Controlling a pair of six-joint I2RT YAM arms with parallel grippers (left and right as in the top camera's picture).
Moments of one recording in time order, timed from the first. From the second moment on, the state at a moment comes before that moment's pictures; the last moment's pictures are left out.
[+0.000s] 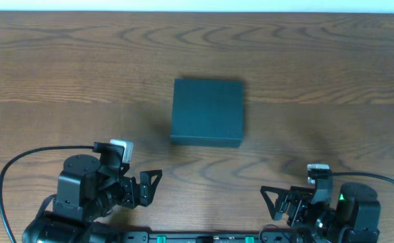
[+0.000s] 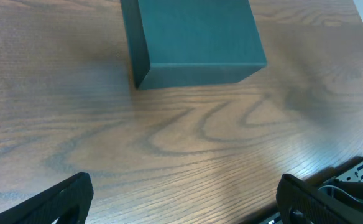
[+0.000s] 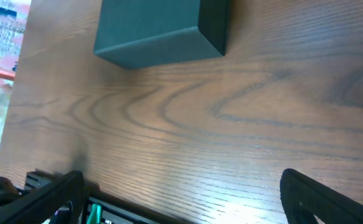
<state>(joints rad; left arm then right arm) -0.28 0.54 0.77 -1.02 0.36 -0.28 0.00 0.31 0.66 -1.21 -0.53 0.33</state>
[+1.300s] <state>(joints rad) 0.03 0.04 0.20 -0.77 -0.04 0.04 0.00 0.31 0.66 -1.21 -0.53 0.33</state>
